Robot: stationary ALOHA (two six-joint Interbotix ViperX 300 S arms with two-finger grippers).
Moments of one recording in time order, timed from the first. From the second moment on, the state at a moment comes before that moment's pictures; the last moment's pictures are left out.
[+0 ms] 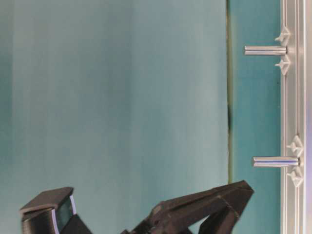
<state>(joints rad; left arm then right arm) -0.08 -0.17 0.75 0.02 0.10 -0.04 -0.02 -0.73 1.13 0.08 0.12 0.04</state>
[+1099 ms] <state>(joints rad) -0.11 0.17 0.46 0.02 0.47 -0.04 0.00 -0.80 1.17 0.08 0.09 0.04</state>
